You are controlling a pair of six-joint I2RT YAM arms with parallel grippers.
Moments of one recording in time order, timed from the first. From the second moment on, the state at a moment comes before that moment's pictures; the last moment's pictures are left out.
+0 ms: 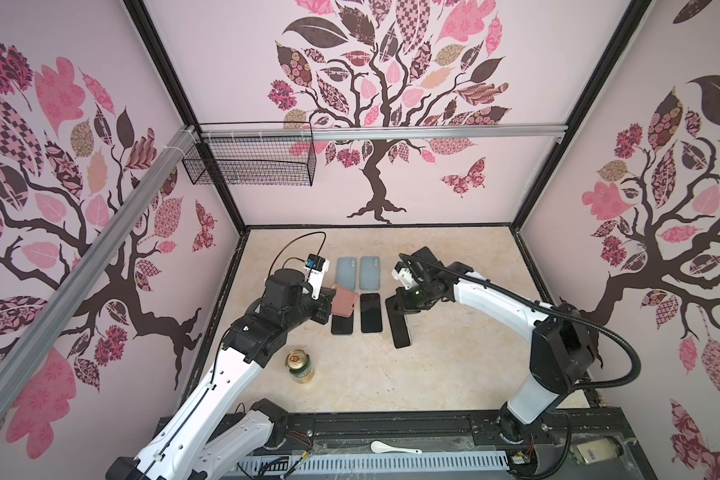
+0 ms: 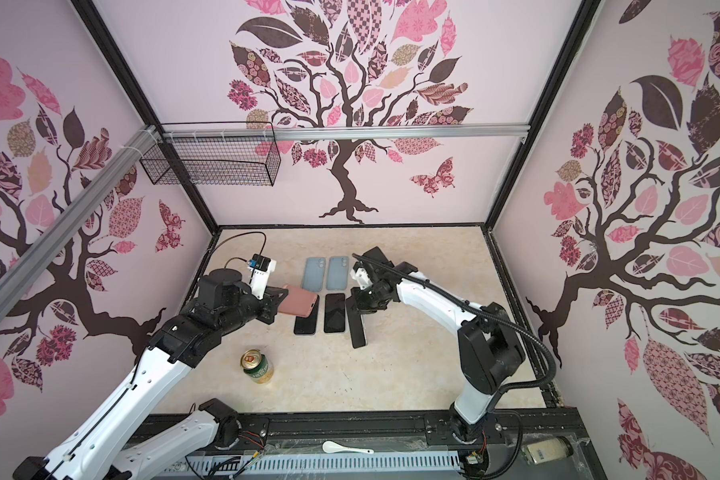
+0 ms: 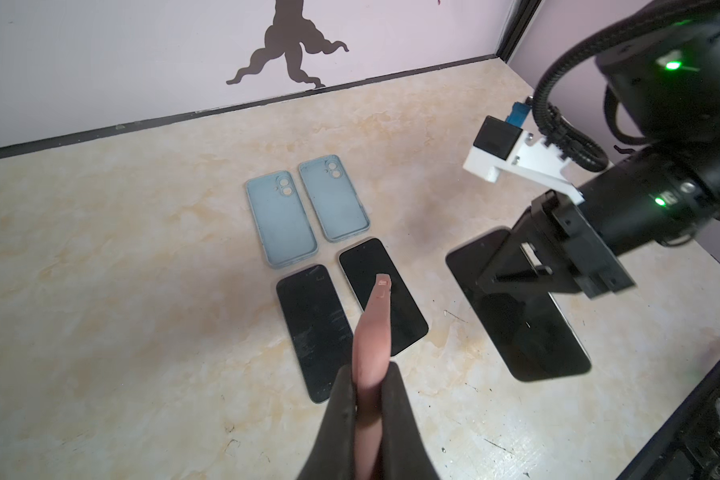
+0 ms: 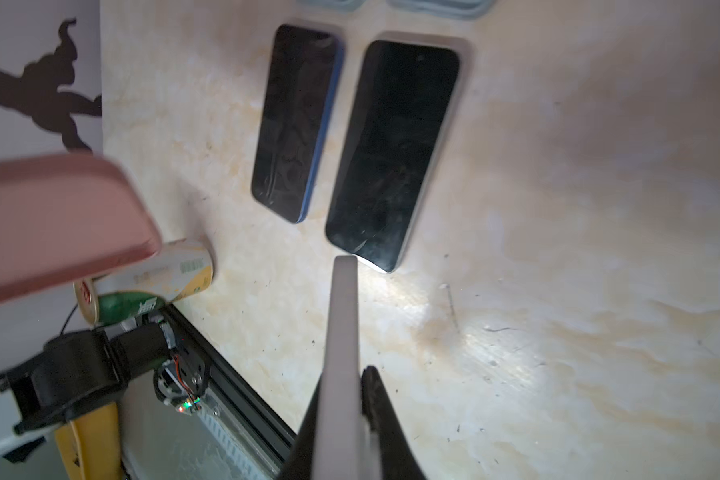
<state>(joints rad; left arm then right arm) -0.48 0.93 0.99 -0.63 0.07 -0.09 0.55 1.71 1.31 -0.71 -0.45 0.44</state>
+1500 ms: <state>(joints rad) -0.48 1.04 0.99 -0.63 0.28 -0.08 0.36 2.20 1.57 -0.71 -0.74 0.41</state>
